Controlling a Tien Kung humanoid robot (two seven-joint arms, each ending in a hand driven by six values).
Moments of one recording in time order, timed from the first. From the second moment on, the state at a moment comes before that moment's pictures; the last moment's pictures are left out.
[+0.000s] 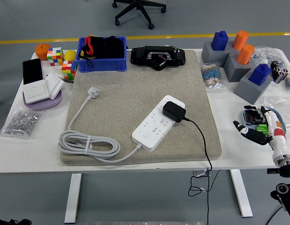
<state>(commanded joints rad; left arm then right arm) -0.20 0.05 -1.34 -0.18 1.62 -0.13 0.34 -0.04 -0.13 1.42 1.37 -1.76 -0.28 0.07</state>
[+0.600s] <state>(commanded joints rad) -0.21 0.07 -1.33 -0.18 1.64 -0.14 0.34 -0.04 -0.14 1.44 1.37 -1.76 -0.28 0.07</state>
